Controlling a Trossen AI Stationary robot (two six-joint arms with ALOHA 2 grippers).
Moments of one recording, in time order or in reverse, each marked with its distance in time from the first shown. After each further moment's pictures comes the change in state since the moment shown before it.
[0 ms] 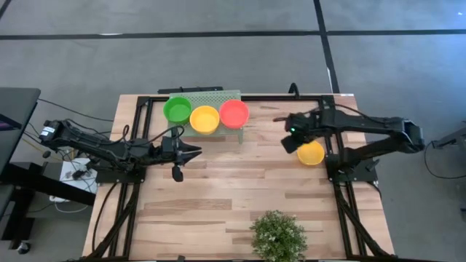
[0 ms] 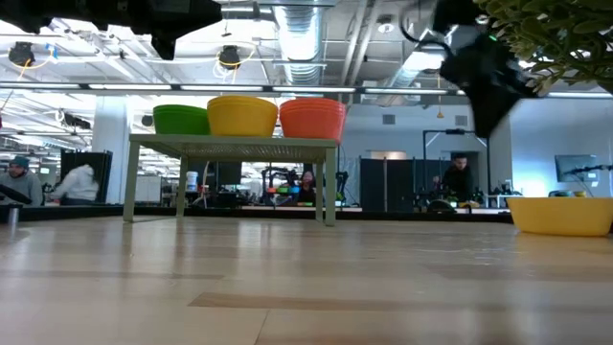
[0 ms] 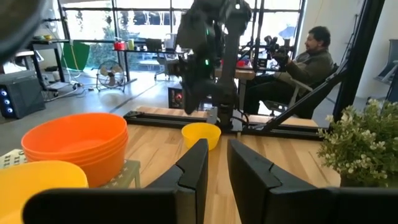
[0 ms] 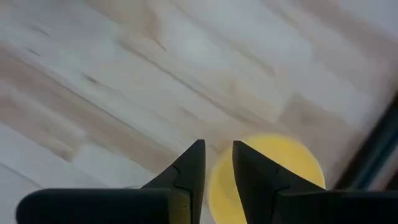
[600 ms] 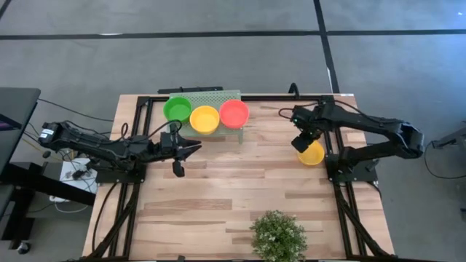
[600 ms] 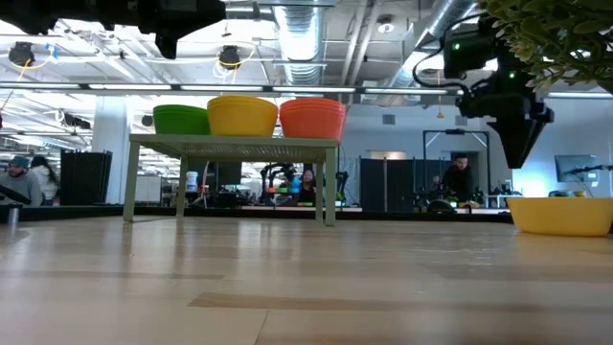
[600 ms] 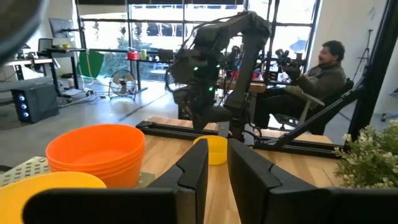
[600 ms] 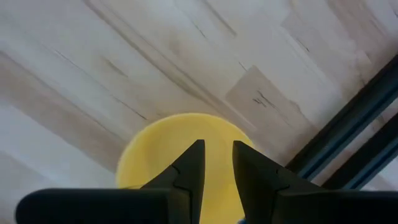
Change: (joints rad) left arm 0.050 0.000 0.000 0.054 0.000 0.001; right arm -0.255 -0.007 -0.140 -0.011 -0.069 -0.426
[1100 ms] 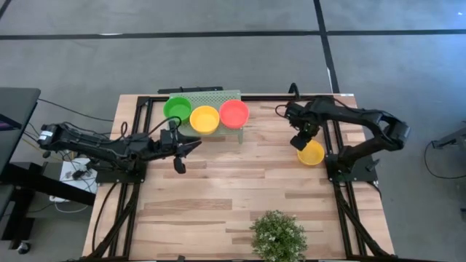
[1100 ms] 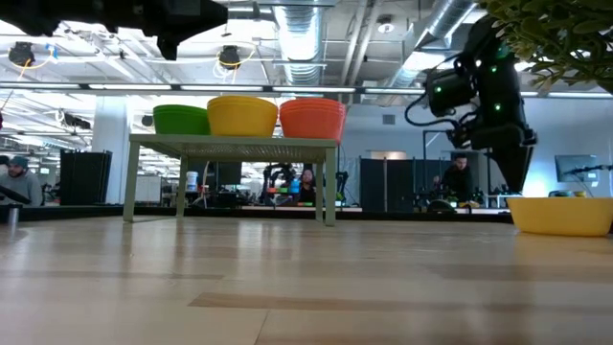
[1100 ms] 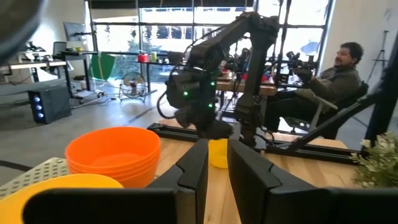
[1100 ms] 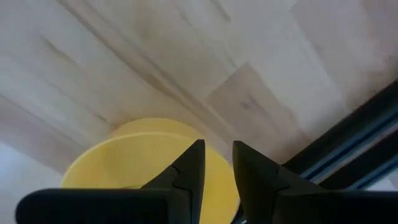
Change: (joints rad) left arm 0.042 0.000 0.000 0.010 0.001 0.007; right arm -0.131 0.208 0.000 0.050 -0.023 -0.206
